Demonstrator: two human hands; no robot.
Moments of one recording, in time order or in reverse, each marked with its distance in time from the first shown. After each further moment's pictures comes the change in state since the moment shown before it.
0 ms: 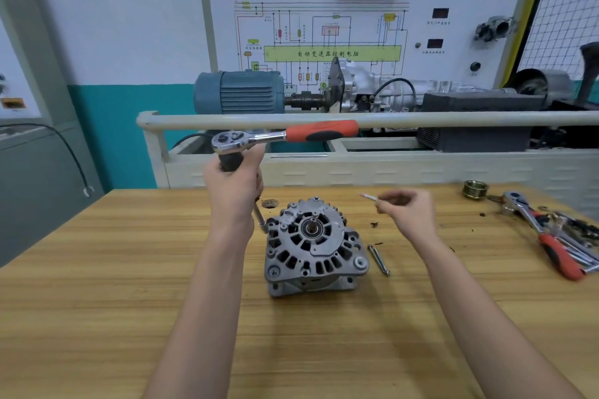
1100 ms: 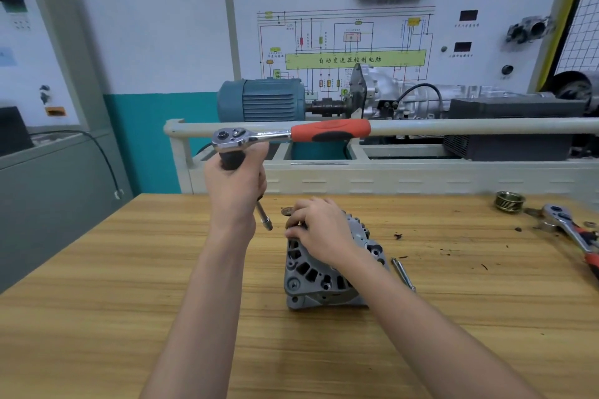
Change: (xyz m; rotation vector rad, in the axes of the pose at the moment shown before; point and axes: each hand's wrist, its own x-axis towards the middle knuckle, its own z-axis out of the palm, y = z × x) left_hand 0.015 0.017 -0.013 0.042 0.003 0.083; right_hand -0.039 -0.058 0.130 -0.523 -0.356 -0.753
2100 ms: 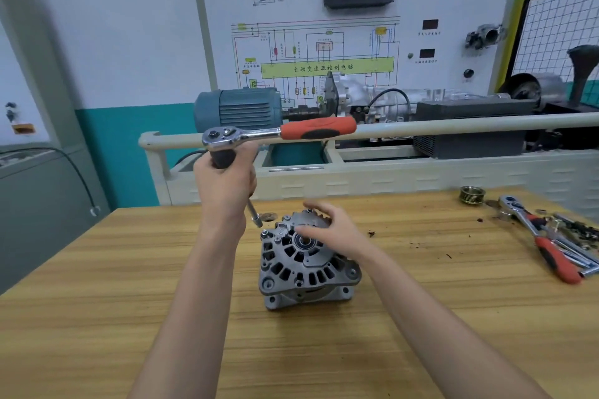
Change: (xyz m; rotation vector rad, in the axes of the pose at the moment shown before) left_hand -0.011 0.012 0.031 0.007 -0.014 0.003; right_hand -0.037 0.044 -0.039 0.593 -0.196 0.452
